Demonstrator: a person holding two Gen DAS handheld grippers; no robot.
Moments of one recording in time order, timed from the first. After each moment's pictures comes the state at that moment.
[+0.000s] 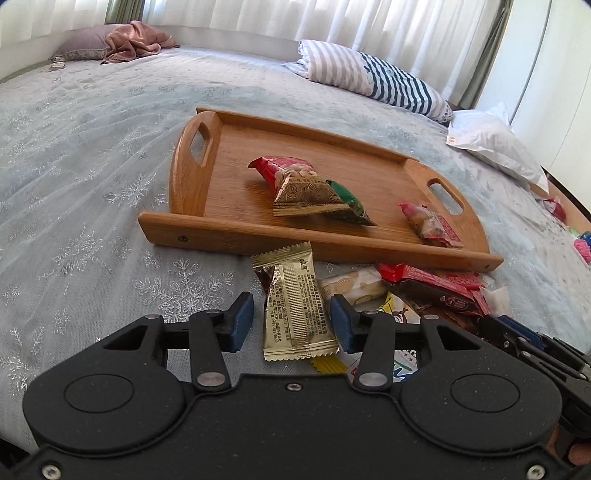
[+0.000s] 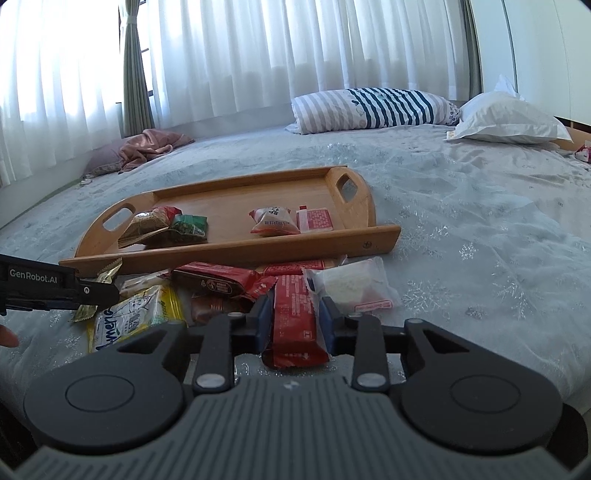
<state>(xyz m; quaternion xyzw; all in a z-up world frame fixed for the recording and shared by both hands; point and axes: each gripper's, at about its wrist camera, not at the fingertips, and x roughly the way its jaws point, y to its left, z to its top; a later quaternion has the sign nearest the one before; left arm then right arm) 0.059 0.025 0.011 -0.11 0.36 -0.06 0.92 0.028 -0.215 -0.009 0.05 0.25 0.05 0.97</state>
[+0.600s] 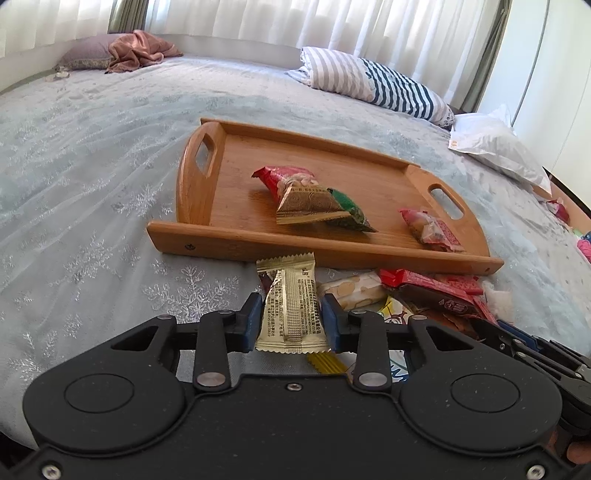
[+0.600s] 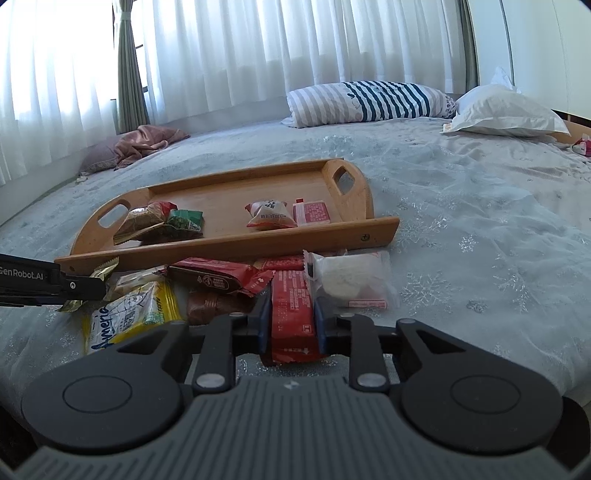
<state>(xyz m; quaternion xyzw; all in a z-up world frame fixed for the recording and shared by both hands) 0.052 0.023 0.017 -0.10 0.35 -0.05 0.93 0.029 -0.215 -0.009 0.06 0.26 0.05 0.96</state>
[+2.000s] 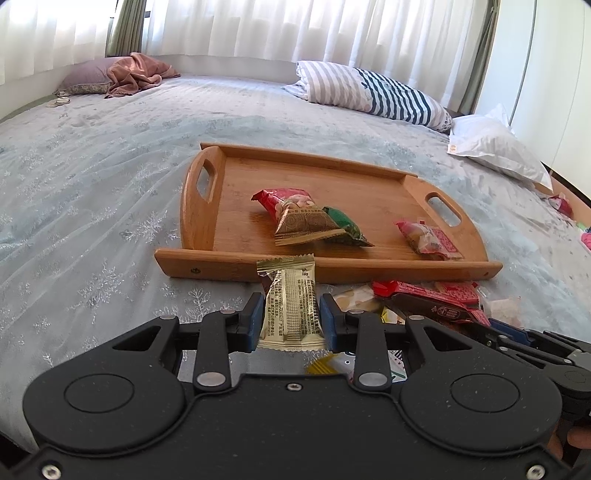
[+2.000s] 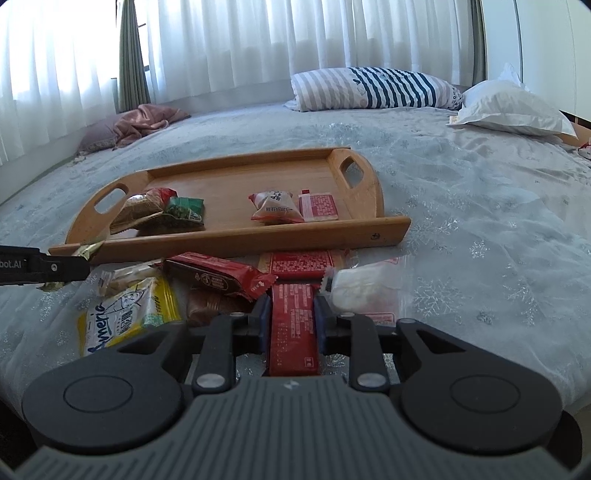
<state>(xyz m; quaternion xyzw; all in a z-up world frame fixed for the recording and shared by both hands) 0.045 0.019 0.033 -0.08 0.33 -0.04 0.94 0.047 -0.204 -0.003 0.03 0.29 0.04 0.96</state>
